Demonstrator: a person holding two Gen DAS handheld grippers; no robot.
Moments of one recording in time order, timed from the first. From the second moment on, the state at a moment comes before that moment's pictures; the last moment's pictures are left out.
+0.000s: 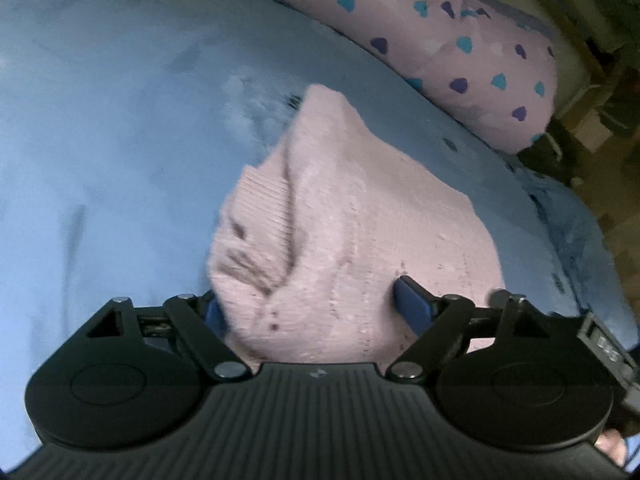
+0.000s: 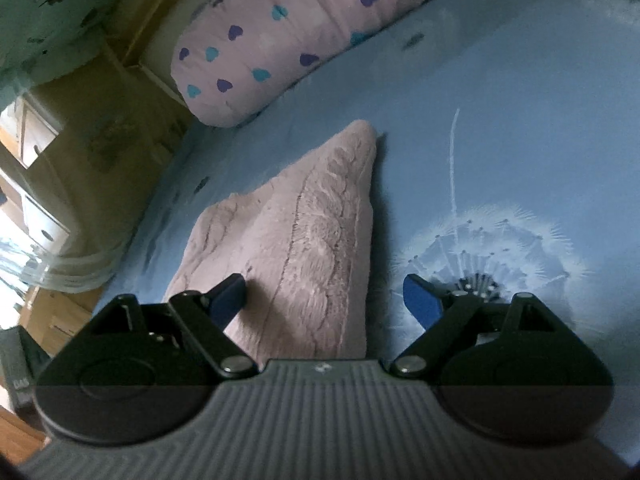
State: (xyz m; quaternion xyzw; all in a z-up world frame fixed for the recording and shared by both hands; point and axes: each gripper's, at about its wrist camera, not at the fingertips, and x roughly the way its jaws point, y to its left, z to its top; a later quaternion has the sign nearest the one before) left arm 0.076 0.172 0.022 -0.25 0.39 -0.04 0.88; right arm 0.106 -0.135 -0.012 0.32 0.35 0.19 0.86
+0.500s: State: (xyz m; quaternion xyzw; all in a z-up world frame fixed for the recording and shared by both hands) left arm 0.076 0.170 0.024 -0.26 0.38 -0.08 0.88; right arm 0.135 -0.111 -0.015 0.31 0.37 0.25 0.84
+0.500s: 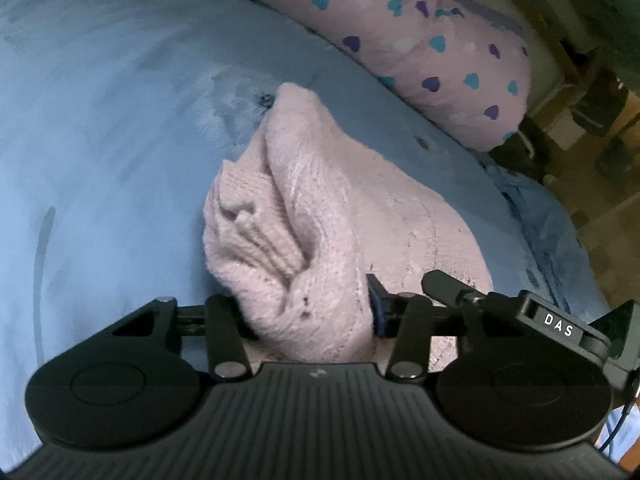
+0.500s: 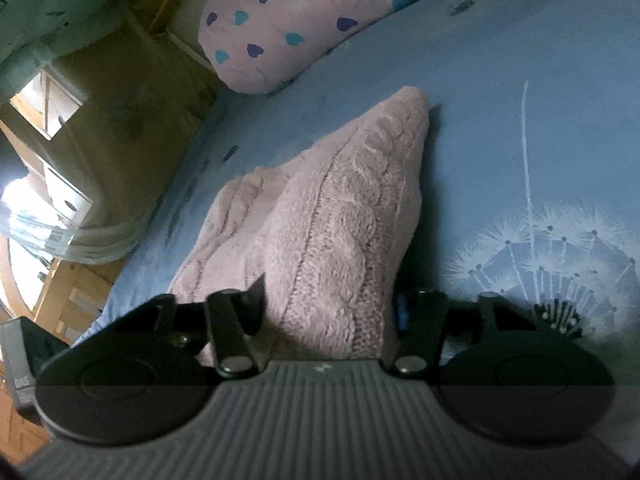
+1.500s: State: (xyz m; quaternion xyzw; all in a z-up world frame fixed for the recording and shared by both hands) left arm -0.079 0.039 0.034 -0.19 0.43 -0.16 0.87; right arm -0.023 -0.241 0.011 0.29 0.42 0.17 0.85
